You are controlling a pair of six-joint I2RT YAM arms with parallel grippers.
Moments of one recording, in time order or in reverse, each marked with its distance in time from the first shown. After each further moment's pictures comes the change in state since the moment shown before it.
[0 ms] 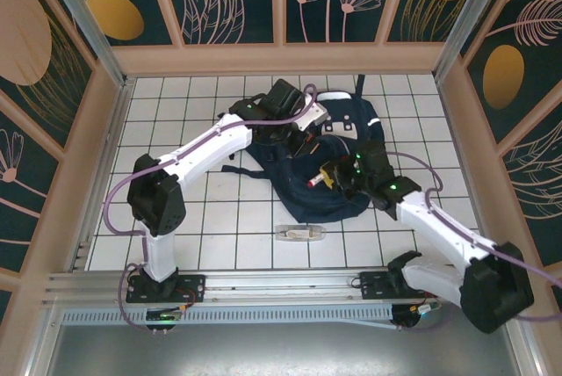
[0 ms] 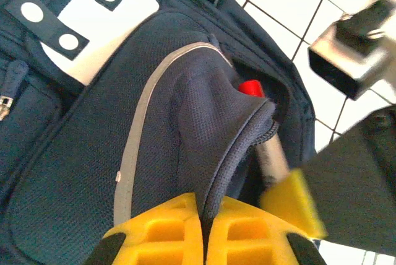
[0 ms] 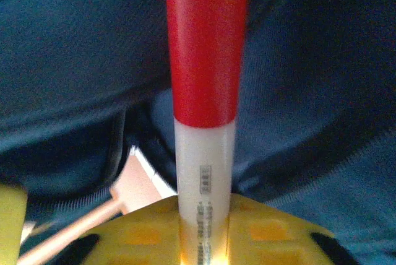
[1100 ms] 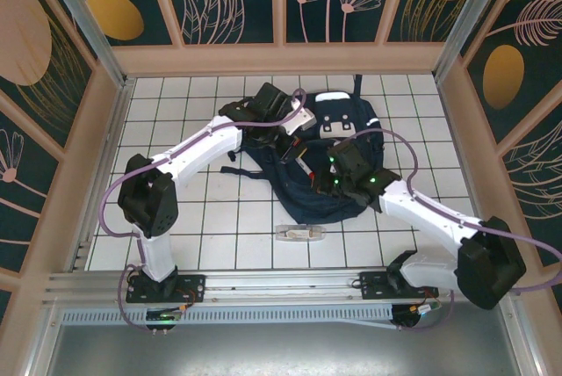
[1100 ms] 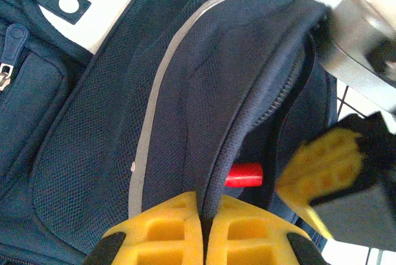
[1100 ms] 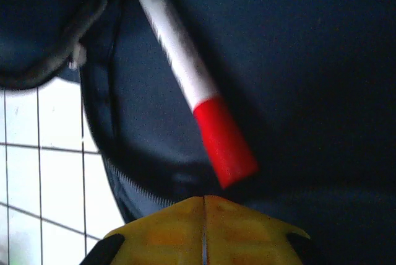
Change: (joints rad) left arm 0.071 -0.054 -0.137 0.031 0.058 0.105; right arm 0.167 0.122 0.117 -0.178 0.176 -0.797
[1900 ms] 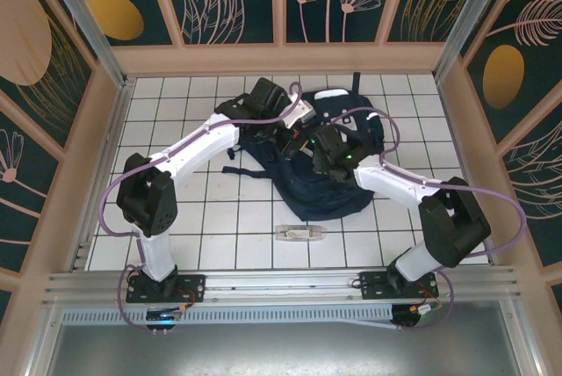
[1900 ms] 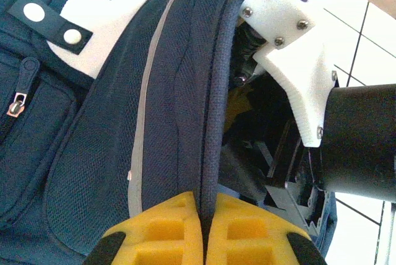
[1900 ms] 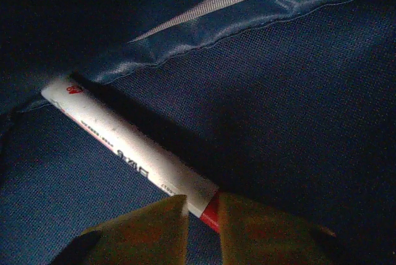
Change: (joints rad) left arm 0.026 0.000 -0.001 0.079 0.051 -0.002; right arm -0.021 0.270 0.194 -0.010 0.393 -0.146
